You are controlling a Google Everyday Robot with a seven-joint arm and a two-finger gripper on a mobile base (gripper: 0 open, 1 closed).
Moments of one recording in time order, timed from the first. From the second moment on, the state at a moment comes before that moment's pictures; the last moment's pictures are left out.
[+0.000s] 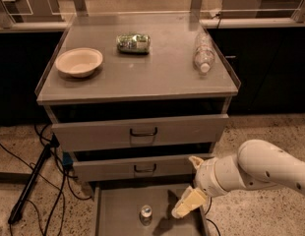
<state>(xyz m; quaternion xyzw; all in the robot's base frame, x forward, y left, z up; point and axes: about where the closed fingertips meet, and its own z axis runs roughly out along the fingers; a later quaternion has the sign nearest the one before) 0.429 -0.100 0.606 -0.51 0.79 0.22 0.27</state>
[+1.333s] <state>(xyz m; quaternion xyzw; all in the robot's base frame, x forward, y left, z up) 0.446 -0.083 0.458 -0.51 0.77 0.27 0.26</state>
